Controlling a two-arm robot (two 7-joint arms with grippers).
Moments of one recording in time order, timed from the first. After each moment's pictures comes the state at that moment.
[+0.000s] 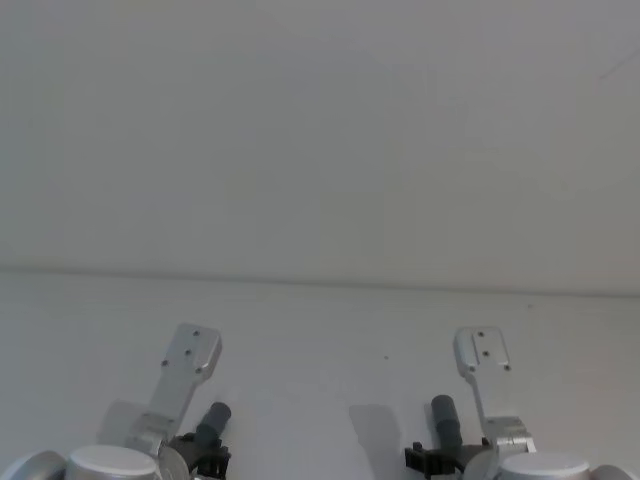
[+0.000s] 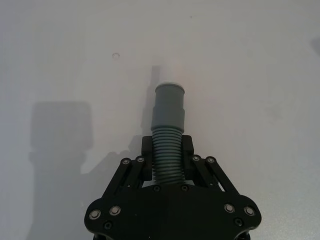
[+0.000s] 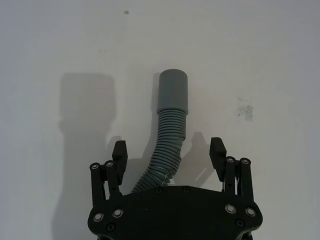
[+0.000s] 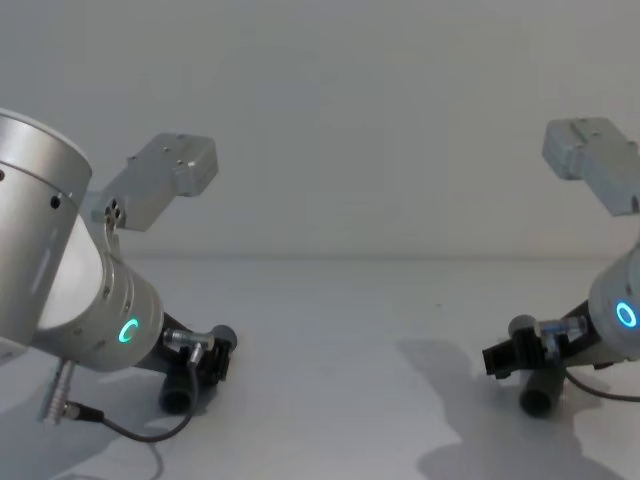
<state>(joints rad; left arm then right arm) -0.32 0.13 0.36 -1.62 -0.26 0.91 0.19 0.28 -0.02 -0.26 -1.61 0.10 0.96 -0.23</state>
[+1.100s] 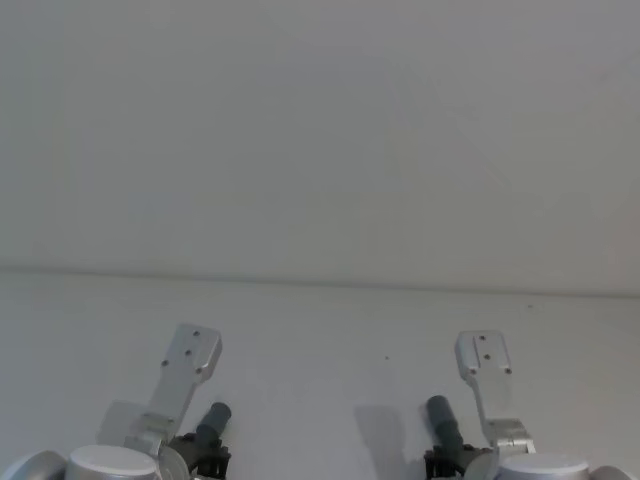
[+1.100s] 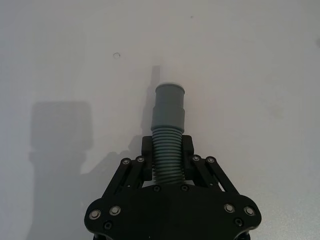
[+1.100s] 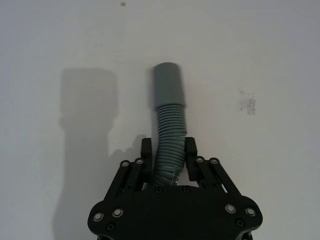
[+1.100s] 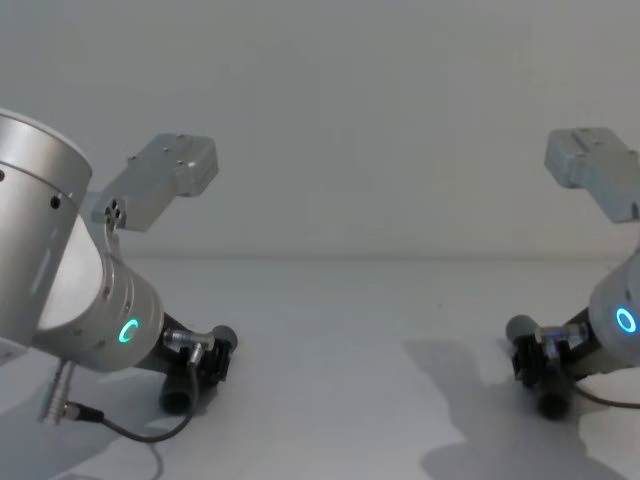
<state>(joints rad) -0.32 0.13 0.36 -1.62 -0.26 0.91 0.19 0.28 -0.04 -0.24 -1.60 0.09 0.97 -0.23</state>
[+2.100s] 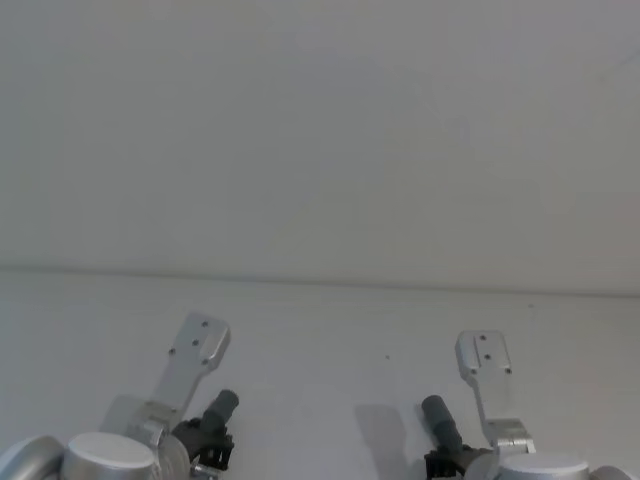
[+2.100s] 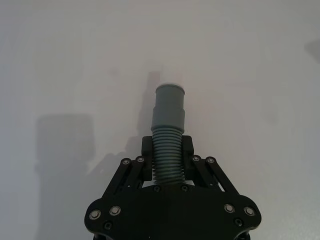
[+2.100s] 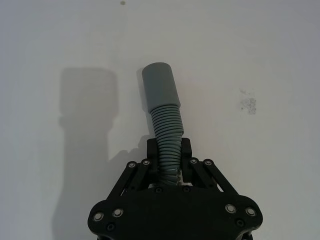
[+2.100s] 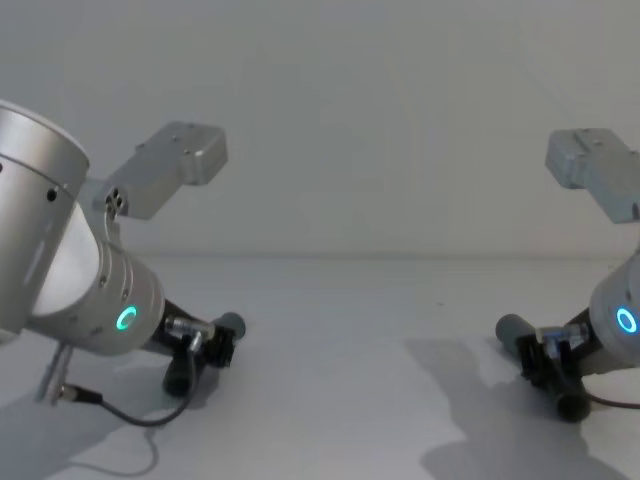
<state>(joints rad) -0.36 0.17 0.40 -1.61 -0.25 0.88 0.13 0.28 -0.04 -0.24 -1.60 0.09 0.98 -0.23</state>
